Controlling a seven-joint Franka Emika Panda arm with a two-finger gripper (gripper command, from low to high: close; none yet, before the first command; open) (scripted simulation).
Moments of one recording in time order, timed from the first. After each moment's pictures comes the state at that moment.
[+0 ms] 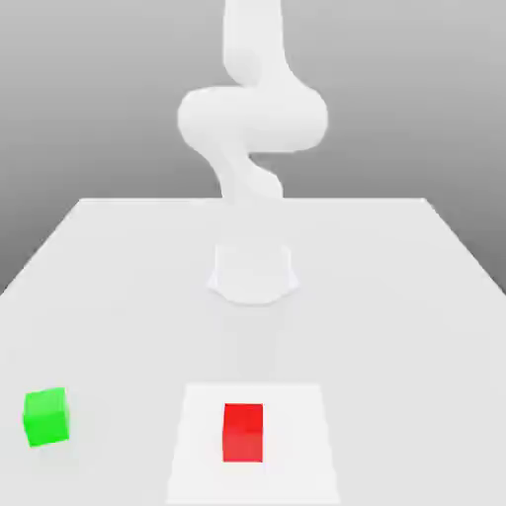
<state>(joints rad) 0.00 -0.71 0.00 -2.34 0.00 2.35 0.80</state>
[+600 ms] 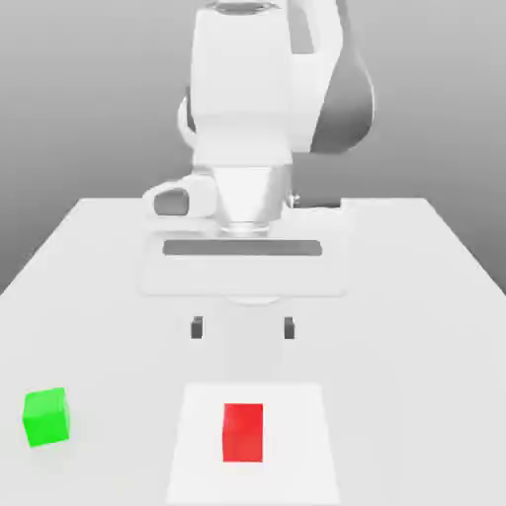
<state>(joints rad) 0.00 -0.05 -0.02 -2.61 0.00 2.68 0.78</state>
